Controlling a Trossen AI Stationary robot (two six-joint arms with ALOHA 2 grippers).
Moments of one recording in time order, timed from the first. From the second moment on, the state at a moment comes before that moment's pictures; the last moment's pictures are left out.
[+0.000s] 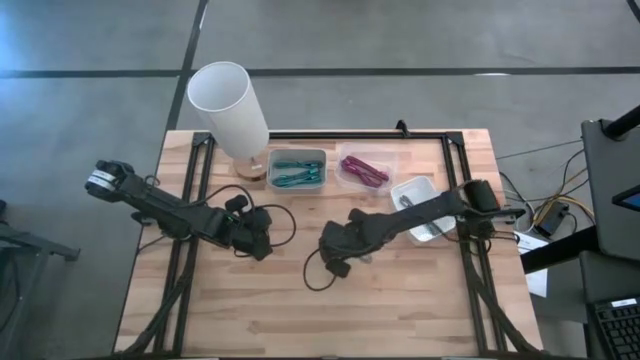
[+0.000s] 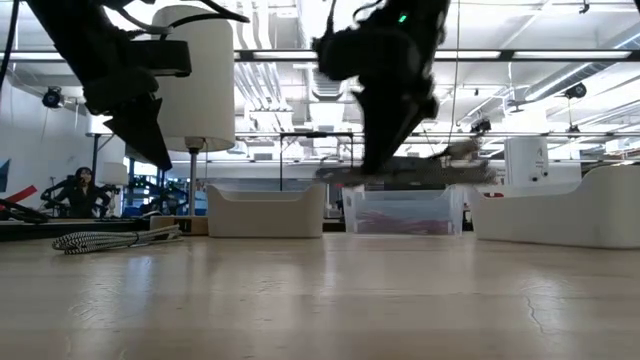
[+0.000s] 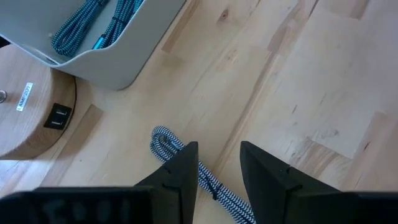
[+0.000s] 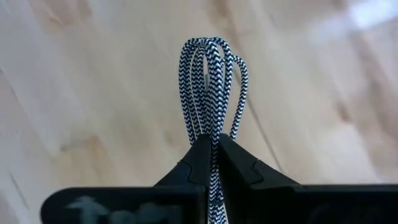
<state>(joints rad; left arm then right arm) -0.34 1.27 0.79 -0.75 -0.56 -0.74 0.24 1.97 1.55 -0.91 0.26 0.68</state>
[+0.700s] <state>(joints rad) -0.34 1.27 0.79 -0.71 -0.56 -0.74 0.20 1.60 1.40 -1.24 0.46 0.84</state>
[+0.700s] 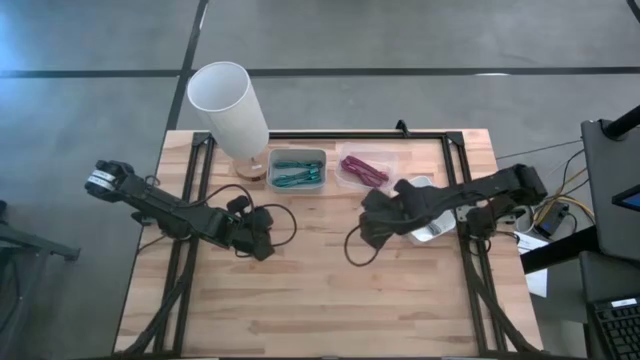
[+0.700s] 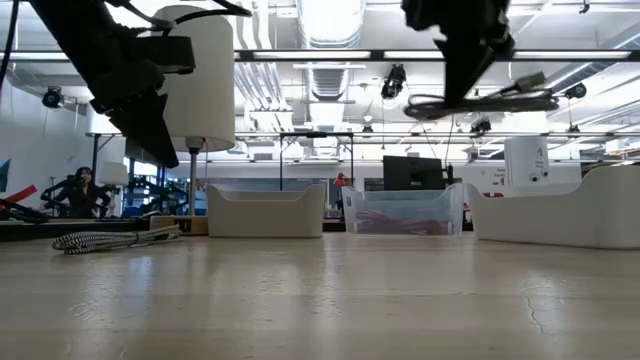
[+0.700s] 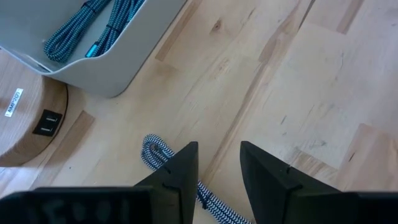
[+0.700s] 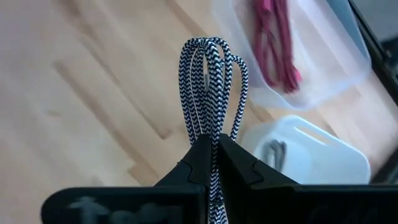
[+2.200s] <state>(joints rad) -0.34 1.27 0.79 -0.69 -0.56 -0.74 -0.05 1.32 0.69 -0.89 0.45 0.90</state>
